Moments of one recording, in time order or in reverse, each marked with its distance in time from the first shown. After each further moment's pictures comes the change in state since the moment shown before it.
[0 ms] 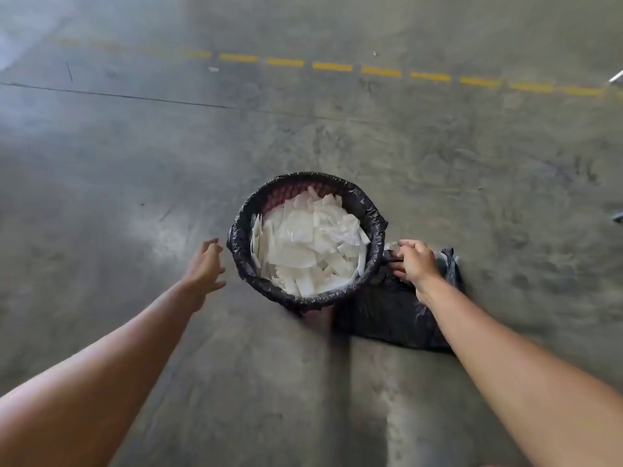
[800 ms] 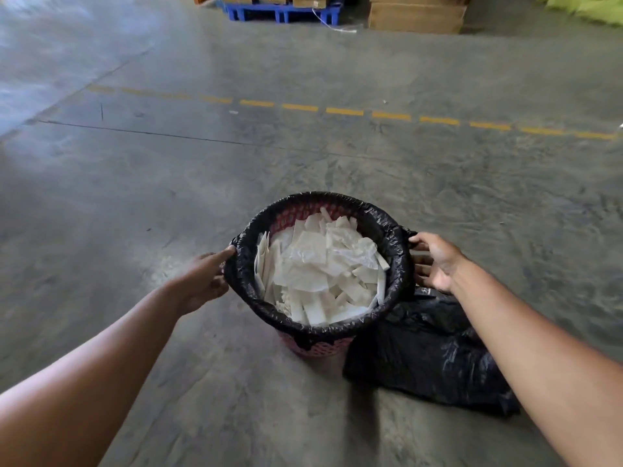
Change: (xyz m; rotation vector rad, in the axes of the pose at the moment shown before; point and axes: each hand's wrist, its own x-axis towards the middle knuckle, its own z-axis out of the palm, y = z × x) left_hand 0.055 -0.012 -0.004 -0.143 -0.179 0.020; right_hand 0.052 -0.031 0.005 0.140 -0.205 0.117
